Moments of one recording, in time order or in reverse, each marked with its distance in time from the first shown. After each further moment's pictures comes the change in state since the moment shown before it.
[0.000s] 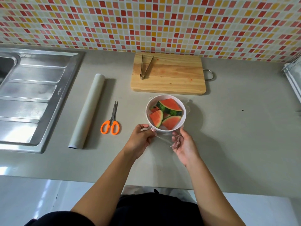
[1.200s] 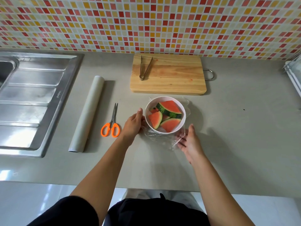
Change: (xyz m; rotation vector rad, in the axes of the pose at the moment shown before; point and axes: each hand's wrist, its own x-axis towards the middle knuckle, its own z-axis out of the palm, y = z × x) left_hand 0.042 0.034 -0.018 0.528 0.126 0.129; right_hand 0.010 -0.011 0.001 -0.271 0.147 -0.078
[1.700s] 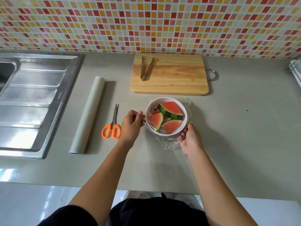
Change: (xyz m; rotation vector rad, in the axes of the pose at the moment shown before) left_hand -0.009 0.001 0.002 -0.185 0.153 0.206; right_hand 0.015 -0.014 0.018 0.304 0.071 0.032
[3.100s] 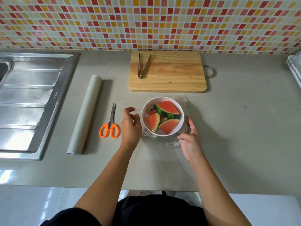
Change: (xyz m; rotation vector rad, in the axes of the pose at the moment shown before) left_hand -0.006 -0.014 0.006 0.346 0.163 0.210; right_hand -0.003 0.013 -0.031 -0.094 -0.370 -0.296
